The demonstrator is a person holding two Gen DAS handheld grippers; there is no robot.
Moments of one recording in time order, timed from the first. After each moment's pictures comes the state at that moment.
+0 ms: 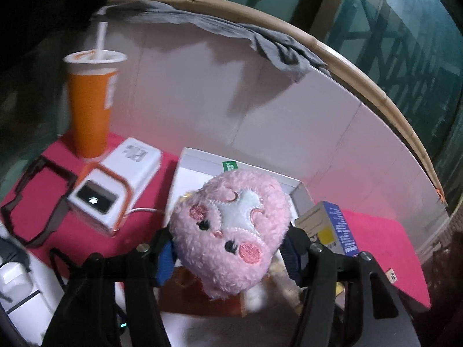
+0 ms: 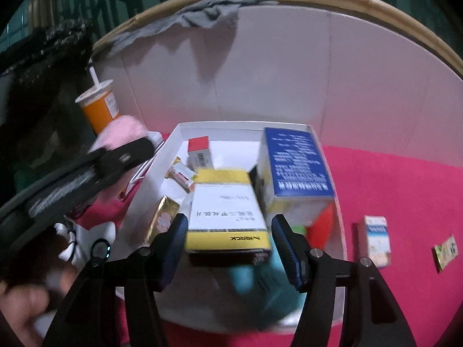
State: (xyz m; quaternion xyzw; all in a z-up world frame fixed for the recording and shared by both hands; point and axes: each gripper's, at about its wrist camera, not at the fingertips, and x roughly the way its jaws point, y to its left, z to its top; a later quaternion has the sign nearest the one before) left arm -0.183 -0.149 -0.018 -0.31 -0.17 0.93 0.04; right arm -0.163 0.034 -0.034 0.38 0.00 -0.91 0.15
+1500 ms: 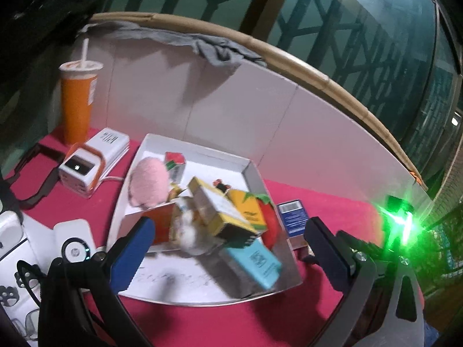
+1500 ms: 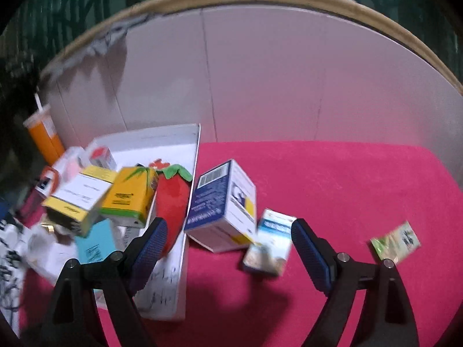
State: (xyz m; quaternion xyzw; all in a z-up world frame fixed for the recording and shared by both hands) left arm -0.096 -0.093 -0.004 -0.29 -0.17 0.94 0.08; right arm -0.175 0.149 -0.060 0.35 0.00 -0.93 0.05
